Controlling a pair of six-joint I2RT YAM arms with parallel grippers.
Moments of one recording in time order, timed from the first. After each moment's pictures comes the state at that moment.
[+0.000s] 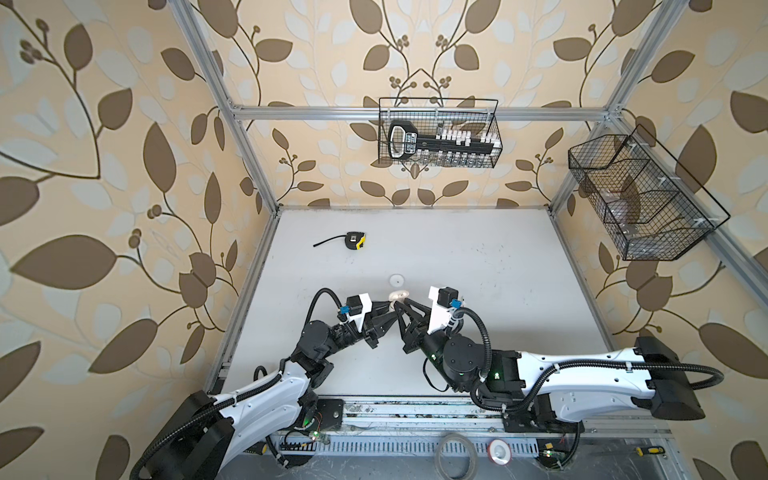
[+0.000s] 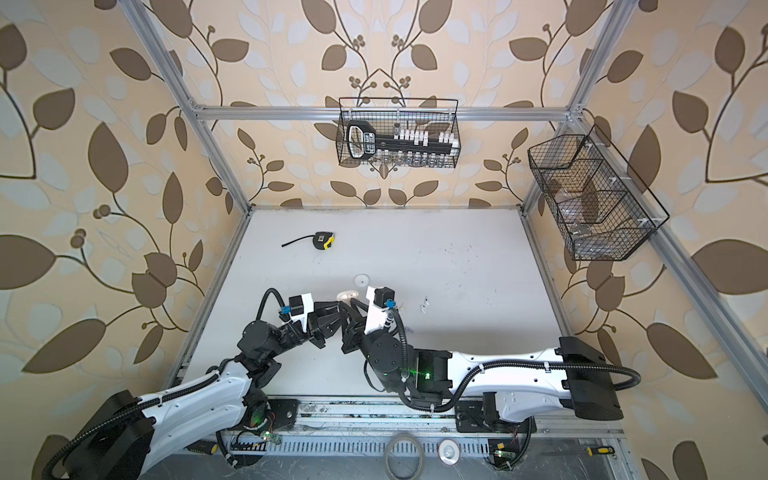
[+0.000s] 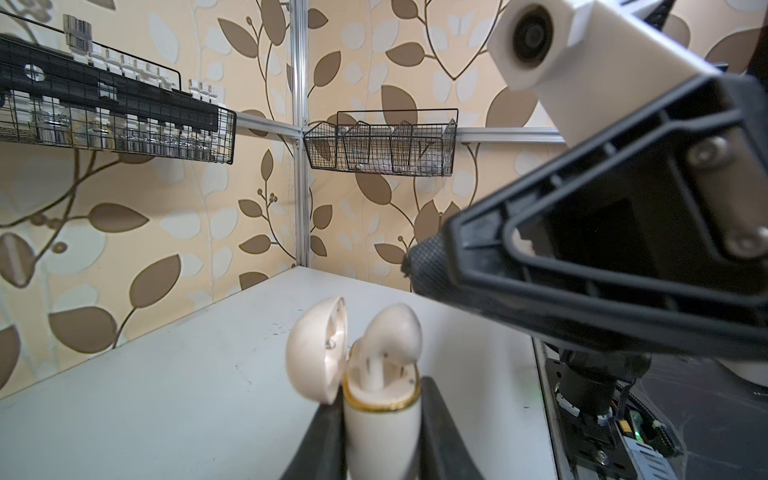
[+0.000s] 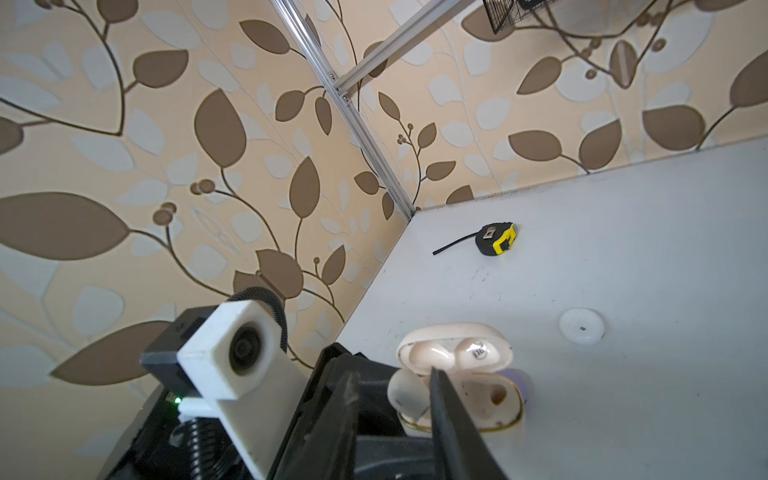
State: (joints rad) left arm -0.62 0.89 0.13 1.05 0.52 -0.18; right arm 1.42 1.25 0.84 0.35 0.86 0.63
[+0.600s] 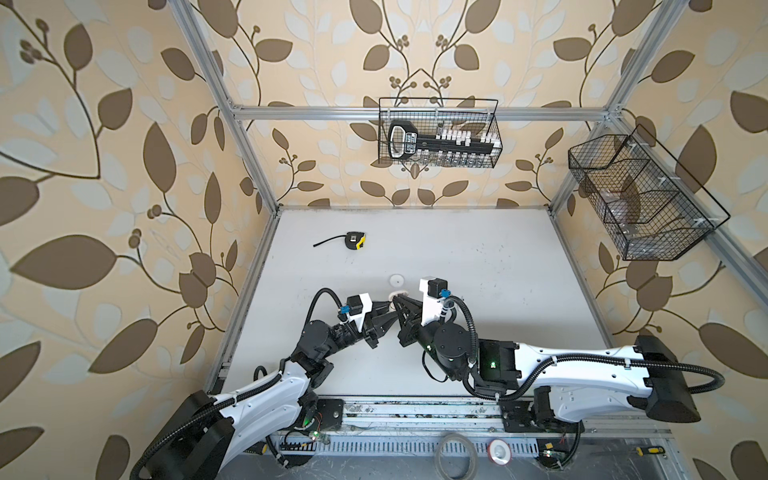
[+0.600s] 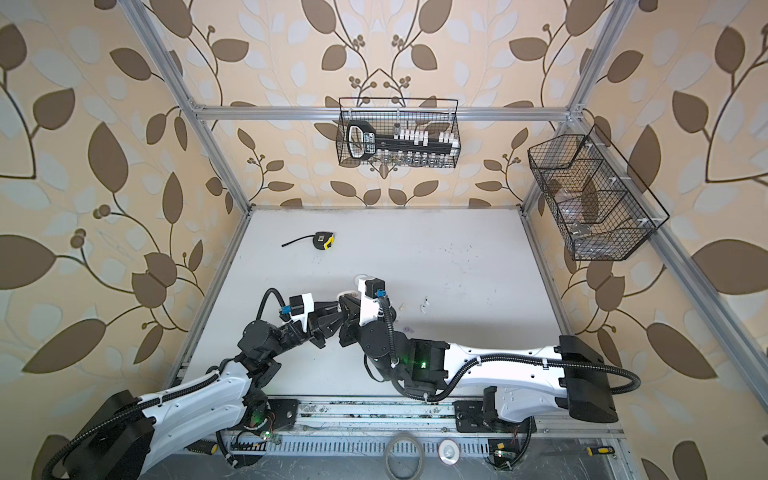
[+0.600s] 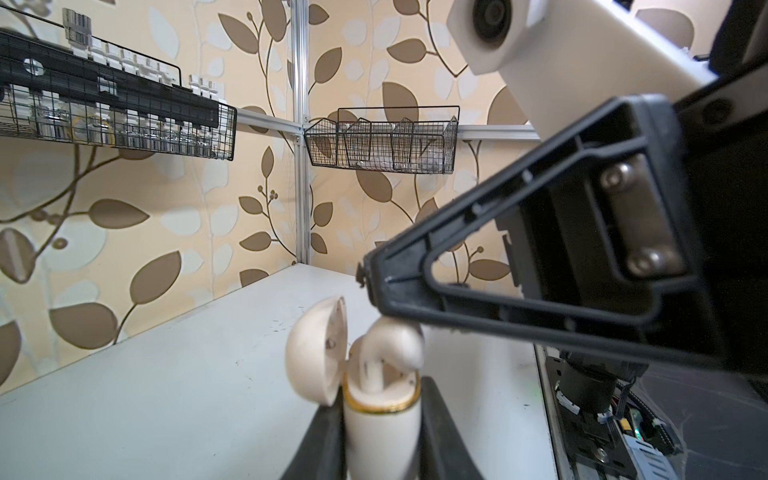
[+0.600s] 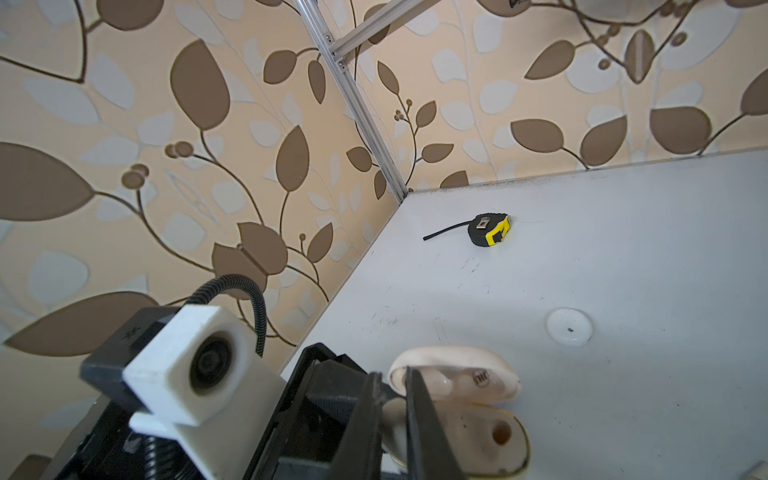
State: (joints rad) left arm -0.62 0.89 0.13 1.04 0.52 -0.18; right arm 1.36 1.28 0.89 0.24 0.77 0.62
